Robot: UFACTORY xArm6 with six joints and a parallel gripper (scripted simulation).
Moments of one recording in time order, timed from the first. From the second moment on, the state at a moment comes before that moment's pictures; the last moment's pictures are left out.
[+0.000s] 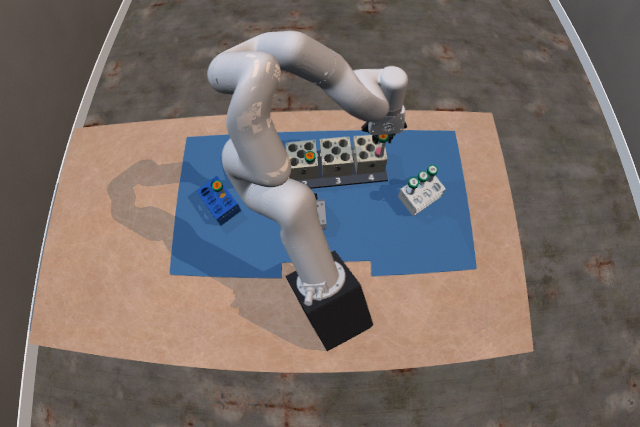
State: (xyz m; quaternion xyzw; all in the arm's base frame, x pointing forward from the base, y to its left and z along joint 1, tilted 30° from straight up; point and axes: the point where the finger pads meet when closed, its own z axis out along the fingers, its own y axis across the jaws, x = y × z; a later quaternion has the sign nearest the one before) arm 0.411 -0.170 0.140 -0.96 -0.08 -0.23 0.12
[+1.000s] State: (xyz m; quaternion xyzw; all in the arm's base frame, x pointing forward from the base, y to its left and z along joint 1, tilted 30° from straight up) arm 0.422 -0.163 0.117 -0.96 -0.08 -0.23 0.12
